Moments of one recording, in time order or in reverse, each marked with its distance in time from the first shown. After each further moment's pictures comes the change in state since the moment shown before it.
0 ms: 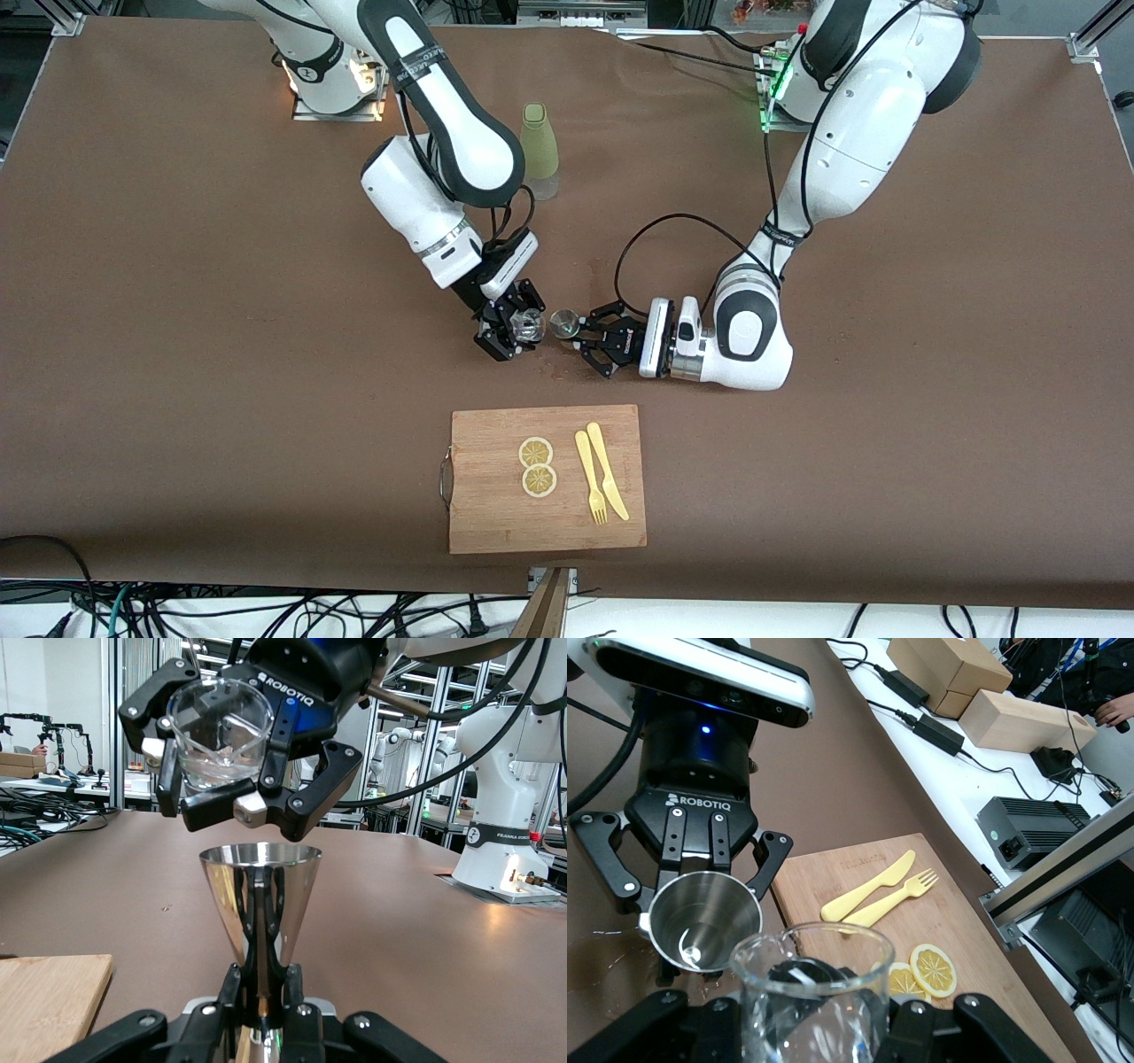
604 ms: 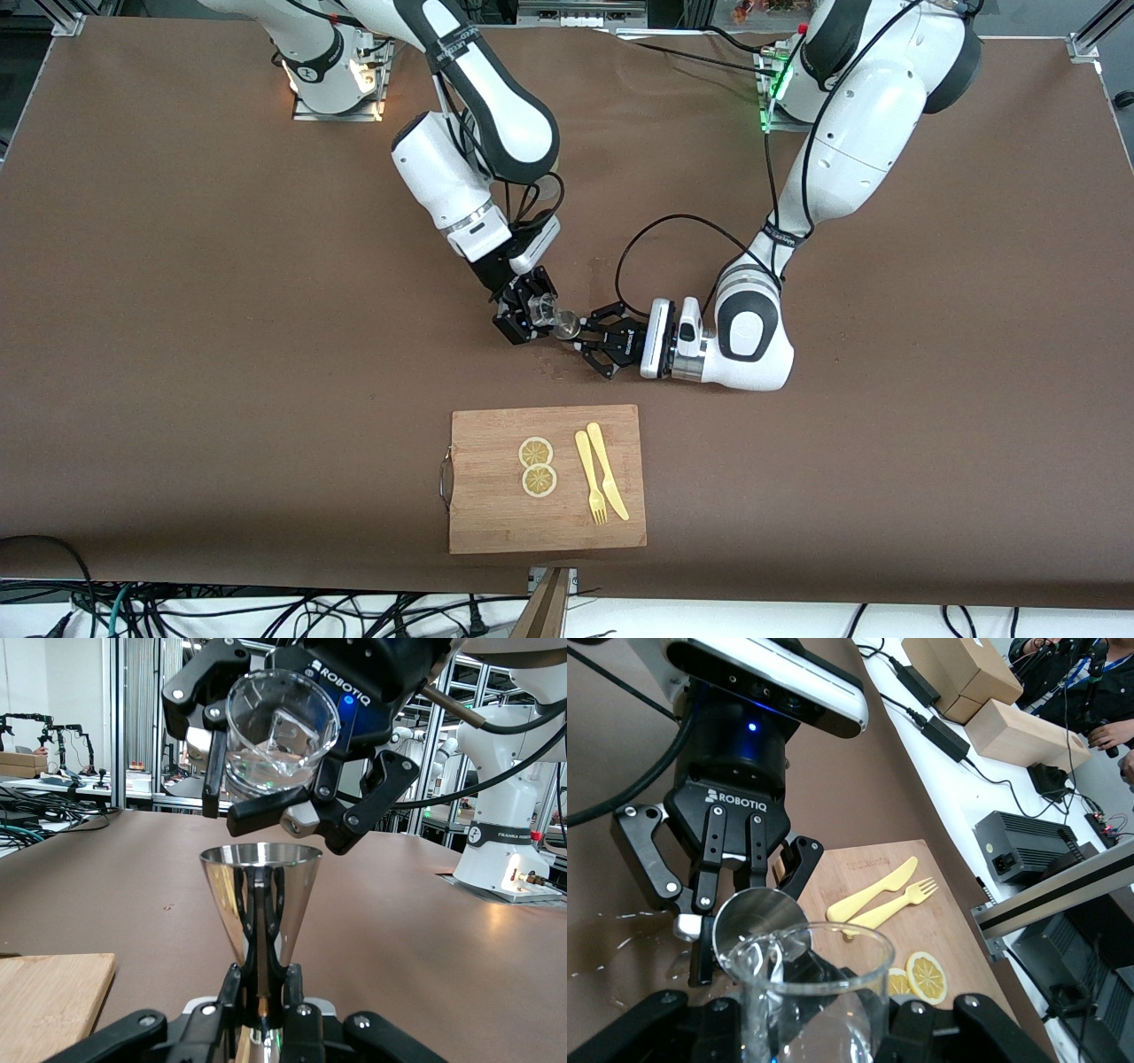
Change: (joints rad) left arm 0.001 0.000 0.002 0.001 0.000 0.000 0.000; right arm 0.076 0.015 0.003 -0.001 -0.081 0.140 -0.002
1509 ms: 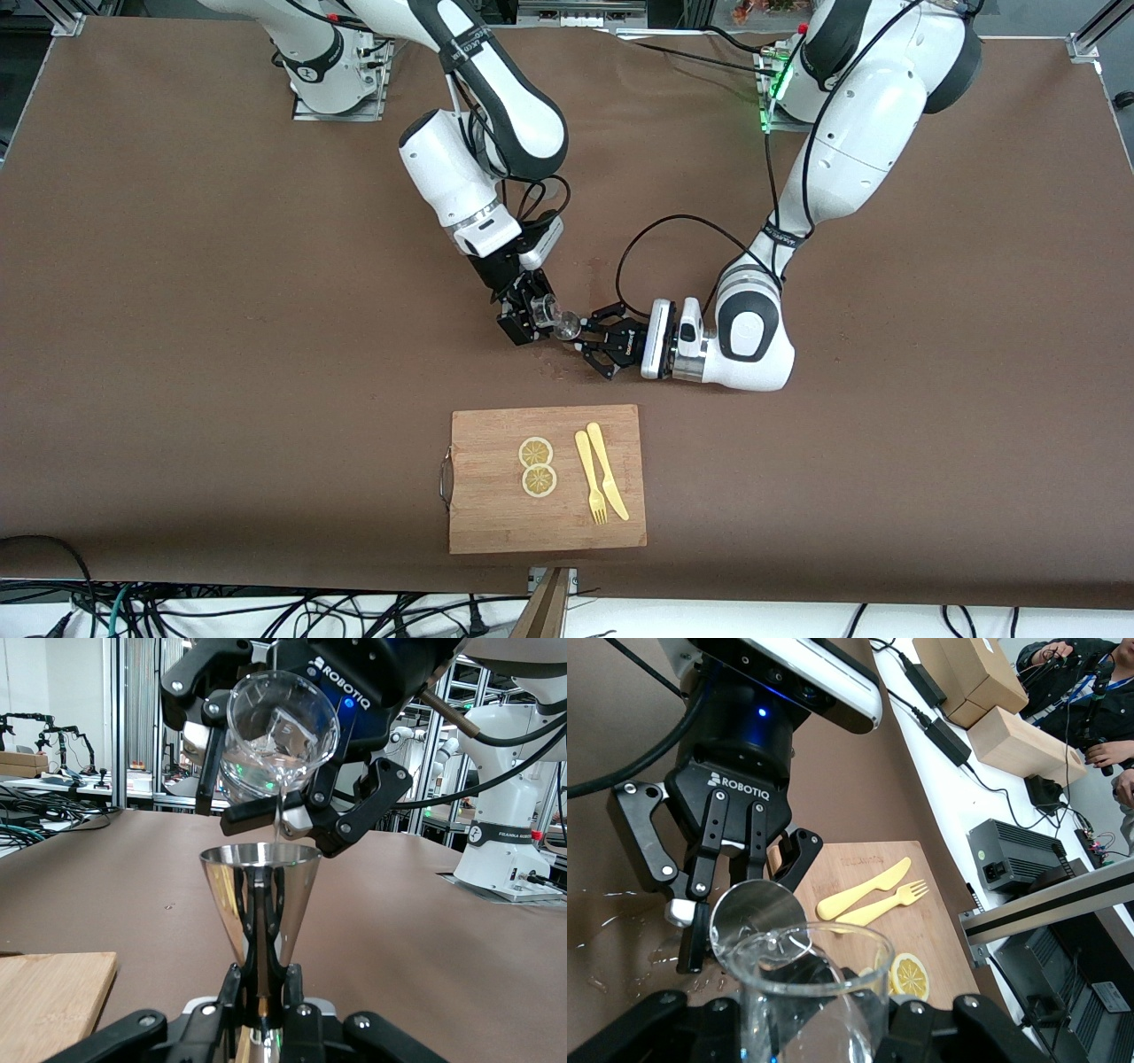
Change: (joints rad) left arm 0.000 0.000 0.001 0.000 0.000 0.000 0.000; right arm 0.006 0.011 0.000 0.000 -0.067 0.023 -0.002
